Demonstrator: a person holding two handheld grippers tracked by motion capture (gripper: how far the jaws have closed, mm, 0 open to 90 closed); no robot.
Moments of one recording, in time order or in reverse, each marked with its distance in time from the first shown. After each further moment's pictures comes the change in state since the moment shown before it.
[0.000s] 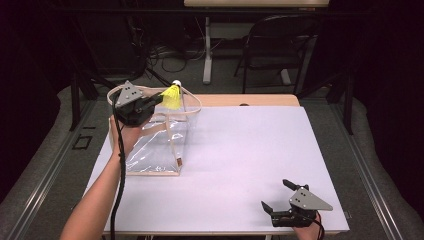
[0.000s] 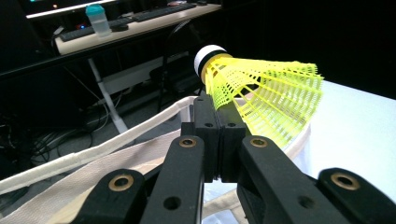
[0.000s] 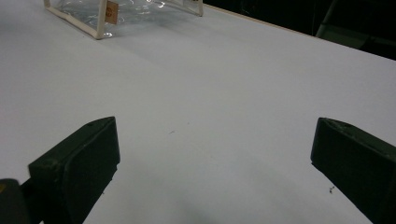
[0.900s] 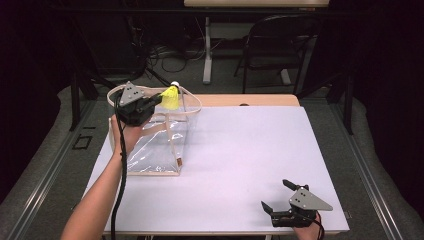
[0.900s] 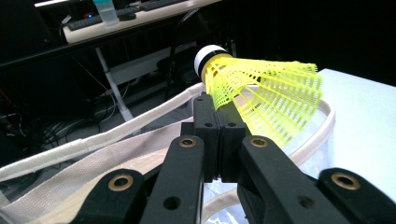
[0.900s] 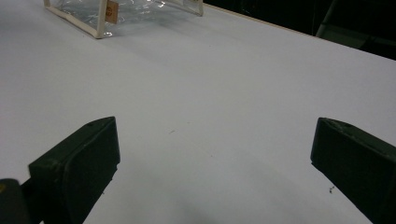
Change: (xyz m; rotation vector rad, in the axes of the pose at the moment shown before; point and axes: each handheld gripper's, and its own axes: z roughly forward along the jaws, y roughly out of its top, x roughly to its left) left arm 0.005 -0.008 0.009 0.042 0.033 -0.007; right arm 0.000 0.000 0.000 0.002 -0.002 -0.001
